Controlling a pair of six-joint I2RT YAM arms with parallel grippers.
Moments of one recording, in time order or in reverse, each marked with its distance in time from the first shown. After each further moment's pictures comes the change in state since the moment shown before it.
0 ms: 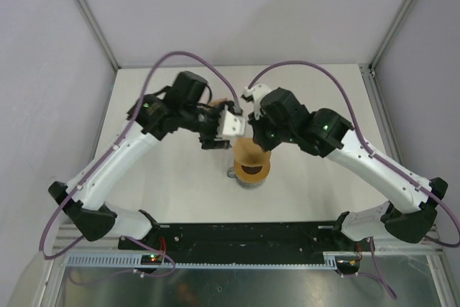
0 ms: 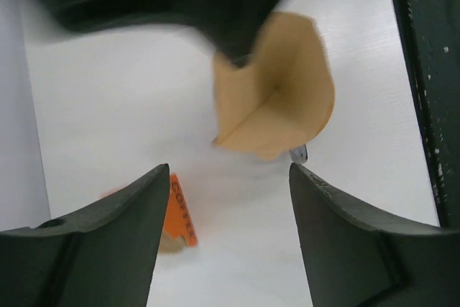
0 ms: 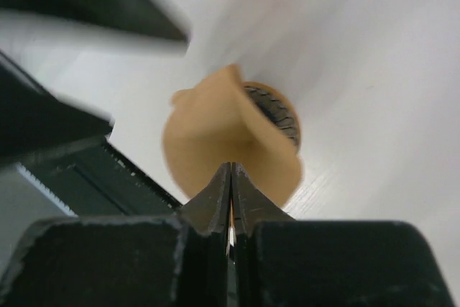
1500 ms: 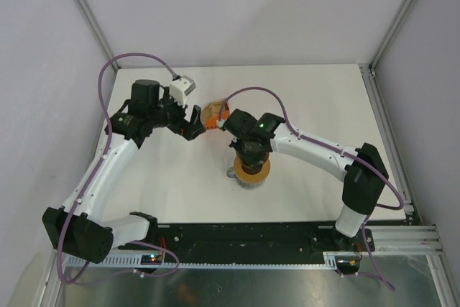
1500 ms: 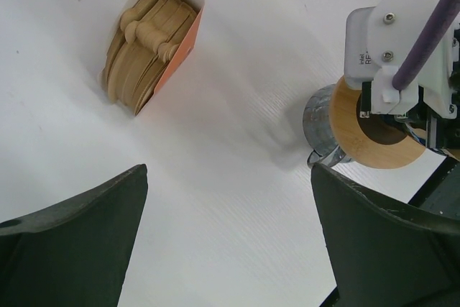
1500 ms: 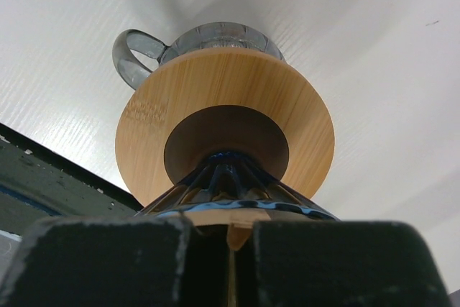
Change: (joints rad) left arm 0.489 -0.193 -0.408 0.397 -0.099 -0.842; right arm 0.051 0.361 -0.101 -0.023 0.017 -0.078
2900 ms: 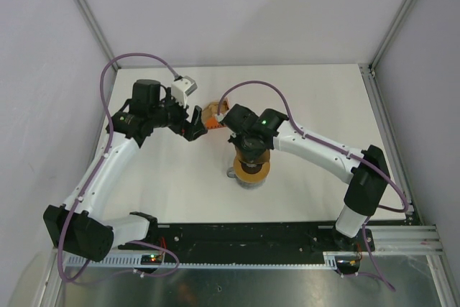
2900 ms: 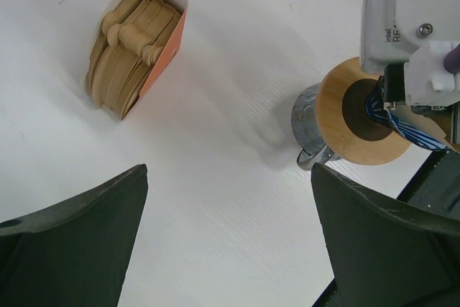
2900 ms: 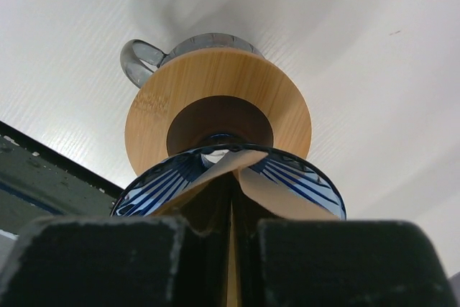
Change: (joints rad) left arm 0.000 0.010 0.000 0.000 0.048 0.000; right arm 0.013 -0.016 0.081 -0.051 0.045 0.000
